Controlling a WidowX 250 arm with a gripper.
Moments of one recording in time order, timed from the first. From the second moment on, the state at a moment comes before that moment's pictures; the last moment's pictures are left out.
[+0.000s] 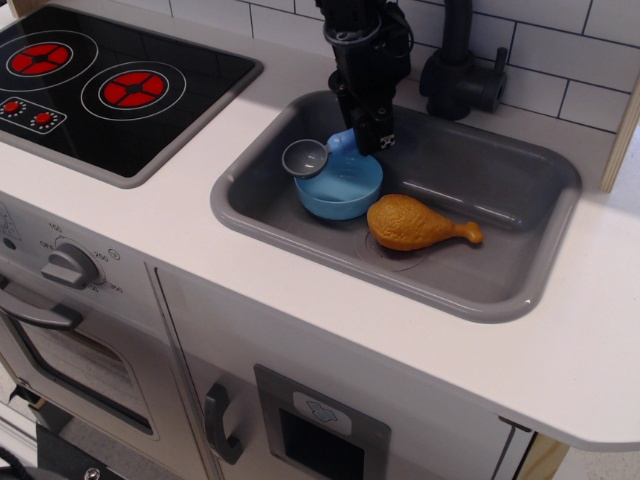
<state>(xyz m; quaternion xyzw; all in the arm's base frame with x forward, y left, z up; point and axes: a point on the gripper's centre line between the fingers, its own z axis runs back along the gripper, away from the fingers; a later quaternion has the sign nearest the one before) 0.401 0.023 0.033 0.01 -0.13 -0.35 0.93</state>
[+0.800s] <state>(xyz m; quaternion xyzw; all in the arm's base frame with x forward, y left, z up) 0.409 0.022 0.025 0.01 -0.12 -0.32 0.94</state>
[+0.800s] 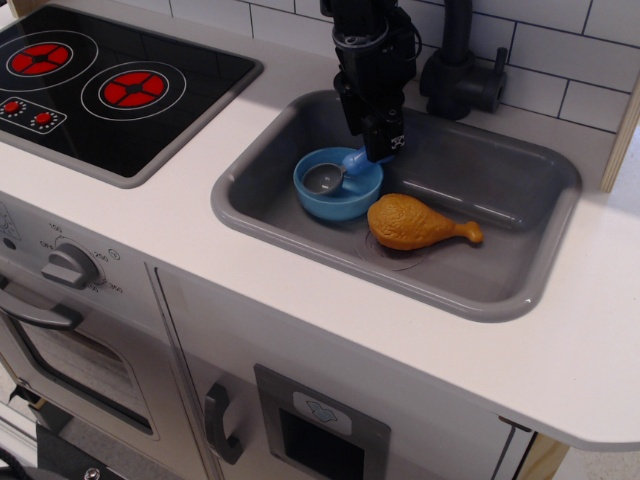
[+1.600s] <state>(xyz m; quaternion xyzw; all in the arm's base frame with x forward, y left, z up) 0.408 0.039 0.072 0.01 -0.17 -0.27 0.95</state>
